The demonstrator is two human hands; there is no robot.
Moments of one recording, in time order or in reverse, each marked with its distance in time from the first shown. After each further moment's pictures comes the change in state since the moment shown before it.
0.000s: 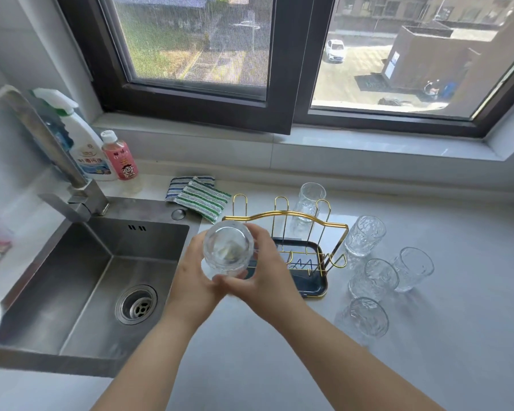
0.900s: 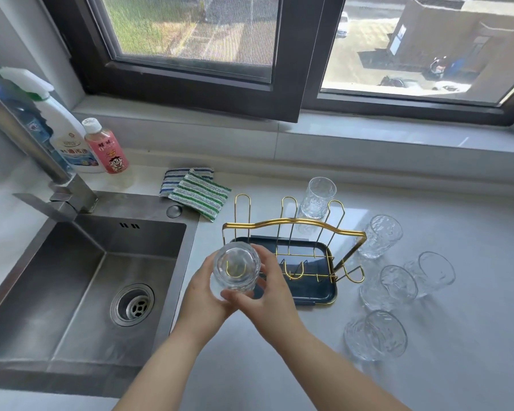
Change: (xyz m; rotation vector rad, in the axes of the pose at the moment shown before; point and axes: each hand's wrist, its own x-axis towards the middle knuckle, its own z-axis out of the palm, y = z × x) left_hand 0.016 -0.050 0.021 -0.054 -0.119 -0.208; right_hand 0.017 0.064 0.023 0.165 0.032 0.205
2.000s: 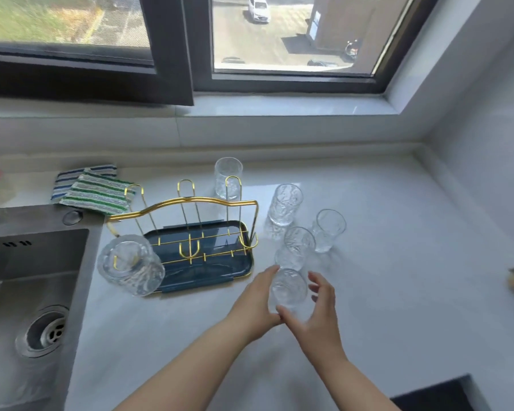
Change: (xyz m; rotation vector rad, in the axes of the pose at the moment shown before) left_hand -0.036 0.019 0.195 0.307 -0.655 0.118; right_hand -0.112 0.103 -0.149 -0.252 0.585 0.128
